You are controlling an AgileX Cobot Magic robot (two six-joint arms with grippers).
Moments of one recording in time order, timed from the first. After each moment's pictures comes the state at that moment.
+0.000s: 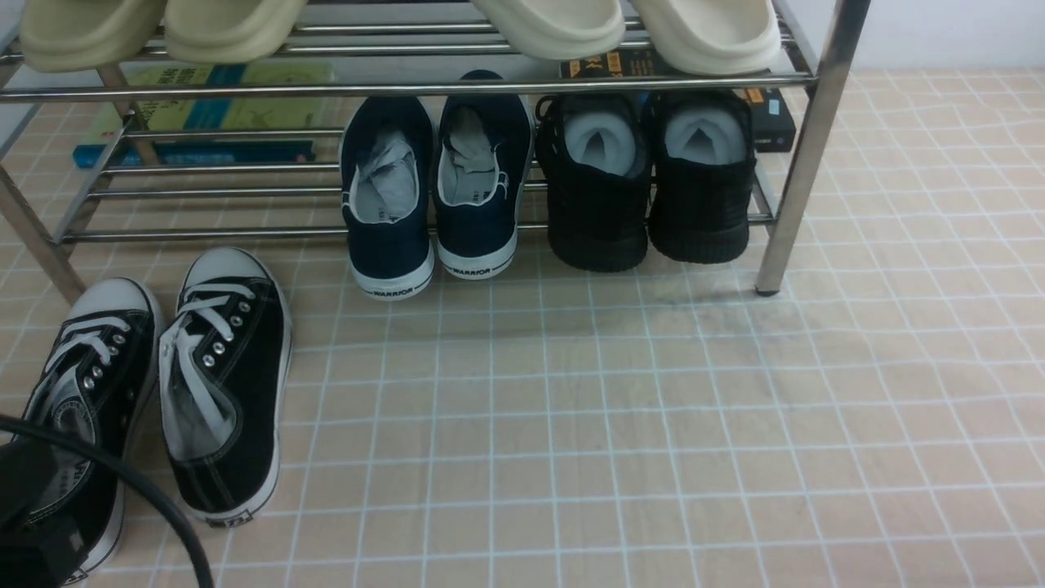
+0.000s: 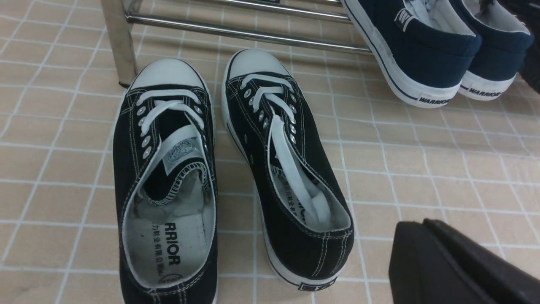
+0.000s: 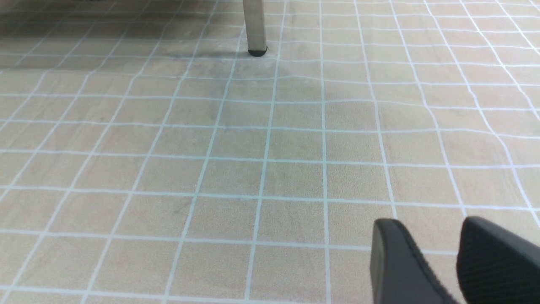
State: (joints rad) right arm 0.10 -0.01 0.01 0.02 0.39 0.06; left arm -0.09 0.38 -0.40 -0.01 0.49 -0.14
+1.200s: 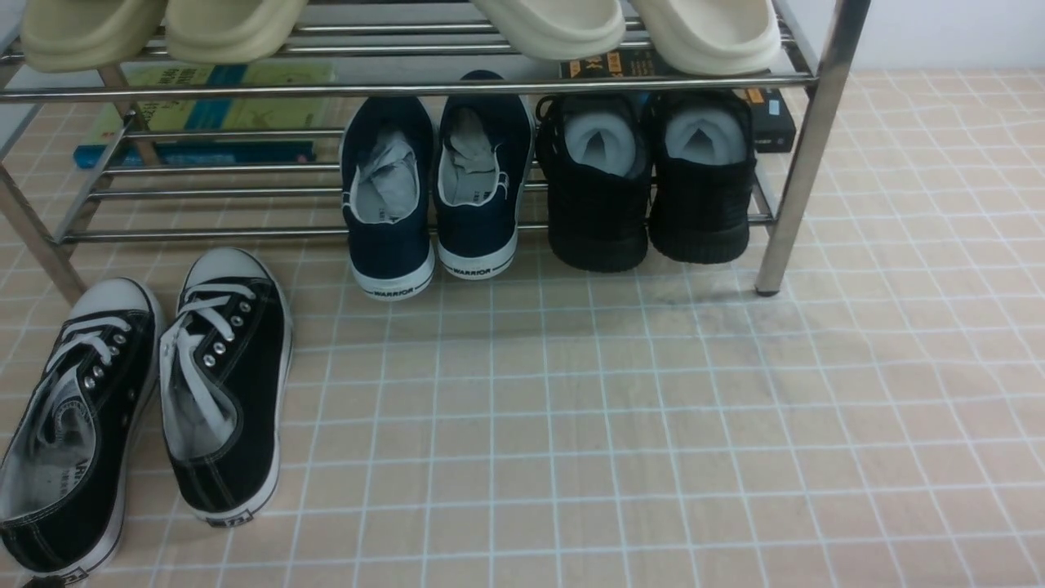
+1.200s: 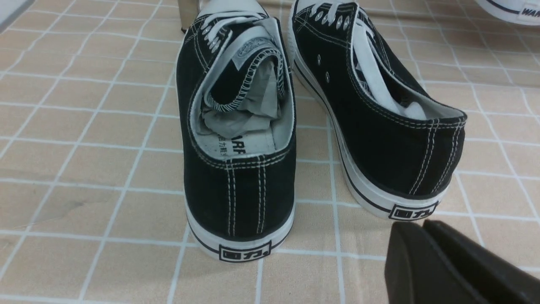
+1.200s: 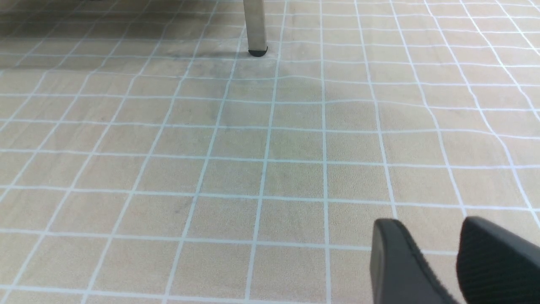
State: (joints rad) right arm 0.10 -0.01 0.01 0.02 0.39 0.06; left arm -0.02 -0.01 0.01 0.07 0.39 -0.13
